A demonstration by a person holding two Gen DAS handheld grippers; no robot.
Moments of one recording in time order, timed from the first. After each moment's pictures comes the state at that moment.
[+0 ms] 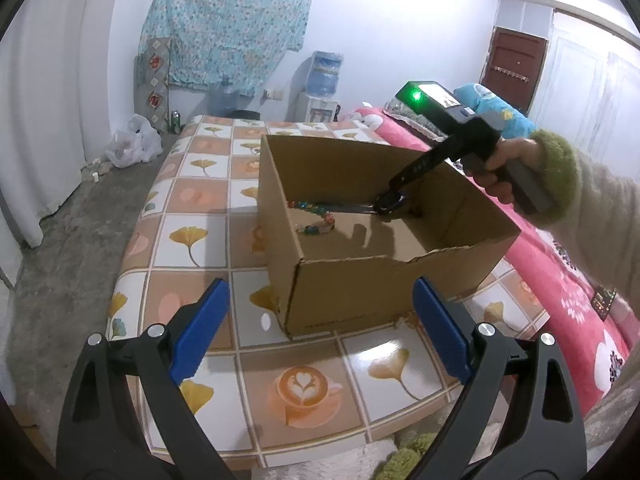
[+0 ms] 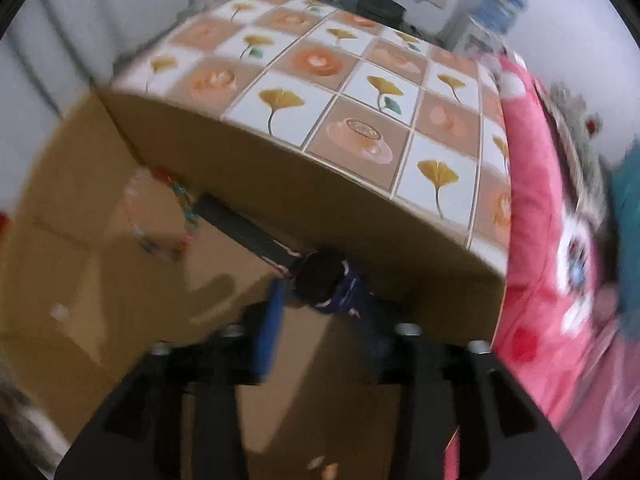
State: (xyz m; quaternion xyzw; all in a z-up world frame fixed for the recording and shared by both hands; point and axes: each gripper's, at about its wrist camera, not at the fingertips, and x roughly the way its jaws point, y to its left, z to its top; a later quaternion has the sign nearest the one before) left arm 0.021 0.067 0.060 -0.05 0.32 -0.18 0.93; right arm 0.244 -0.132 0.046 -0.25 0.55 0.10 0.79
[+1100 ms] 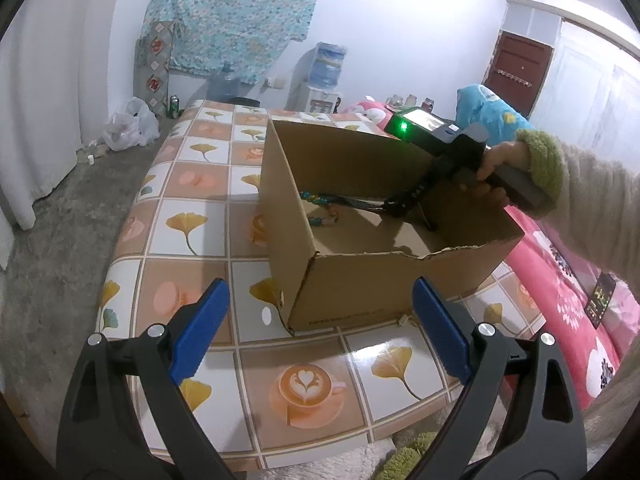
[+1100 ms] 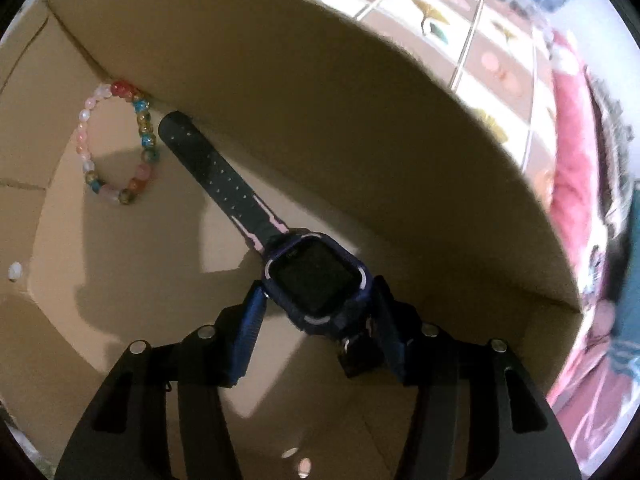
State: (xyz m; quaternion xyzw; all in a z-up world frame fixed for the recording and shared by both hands) left arm 0.032 0.074 0.050 -0.07 0.34 -0.19 0.92; right arm 0.275 -0.153 0.003 -0.25 0.65 0.09 0.71
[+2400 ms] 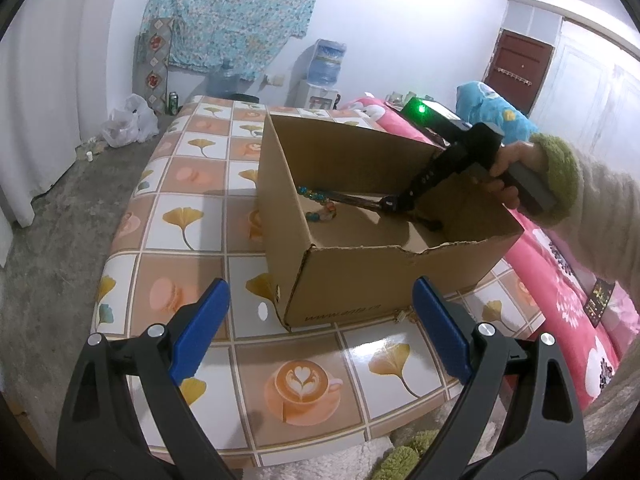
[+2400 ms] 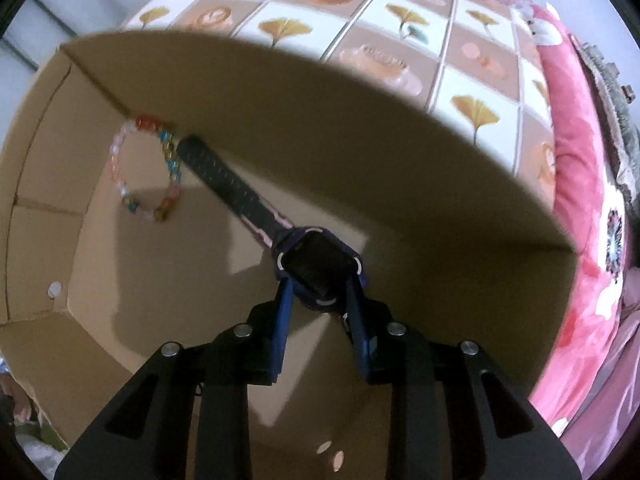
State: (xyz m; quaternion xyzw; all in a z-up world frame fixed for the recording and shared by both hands) left arm 0.033 0.071 0.047 -0.07 0.34 -0.19 0.92; right arm 0.257 -0.144 0.008 -0.16 0.65 0.10 0.74
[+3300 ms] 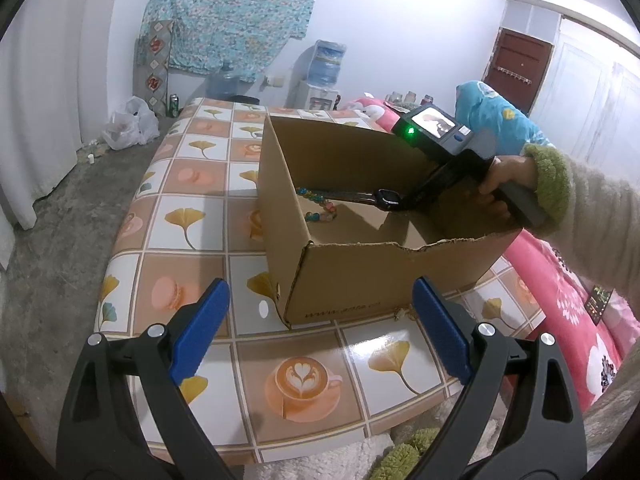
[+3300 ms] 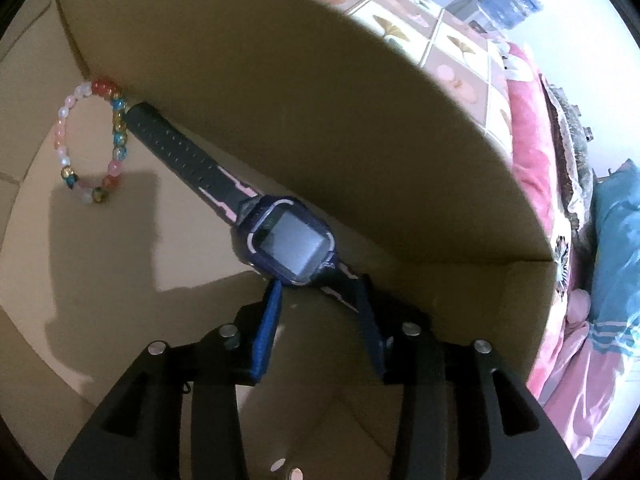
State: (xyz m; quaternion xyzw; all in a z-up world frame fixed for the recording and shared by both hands) left arm 0.028 0.071 0.049 -0.06 0.34 -0.19 0.92; right arm 0.246 -0.149 0.001 -0.26 0.60 0.03 0.76
